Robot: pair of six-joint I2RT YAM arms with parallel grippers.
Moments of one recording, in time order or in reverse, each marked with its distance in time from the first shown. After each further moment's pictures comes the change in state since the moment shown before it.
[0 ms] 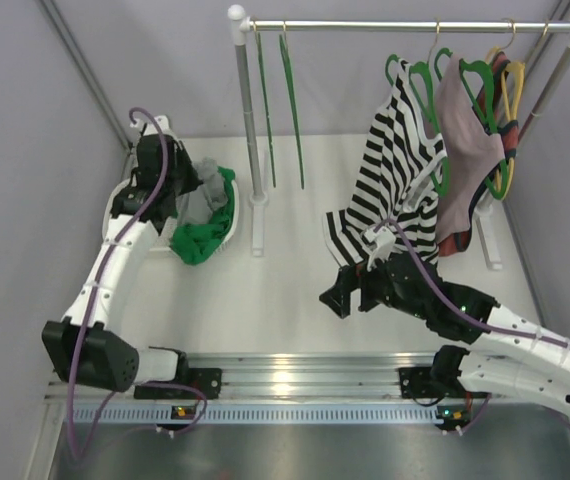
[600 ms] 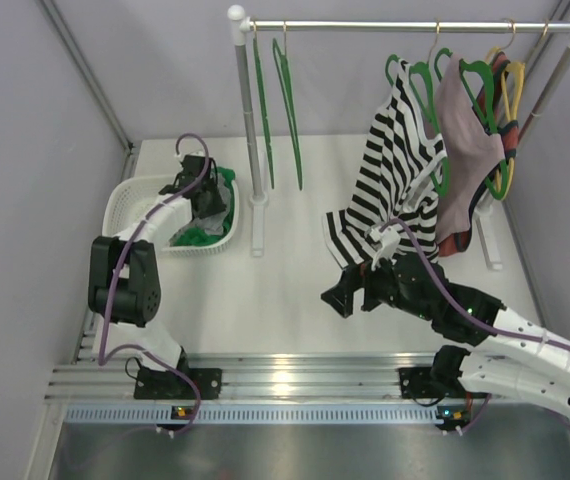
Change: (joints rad) left arm -0.004 0.366 -0.080 0.113 0.037 -0.065; right arm 0.000 -0.030 0.006 0.011 0.000 -0.005
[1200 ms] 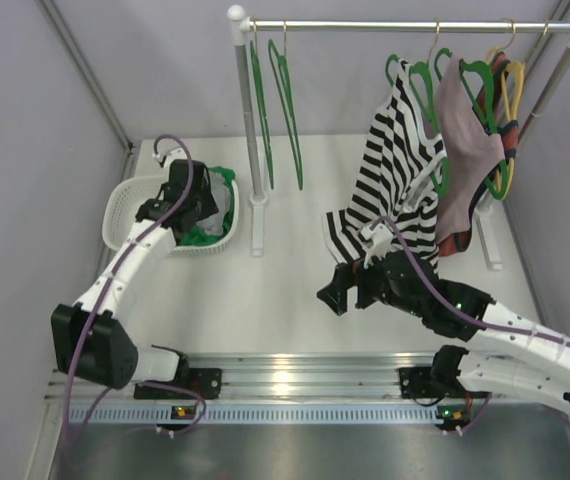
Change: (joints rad) left arm -0.128 -0.430 -0.073 -0.232 -0.277 -0.063; right arm 0.000 0.068 0.011 0.008 0.019 -0.008
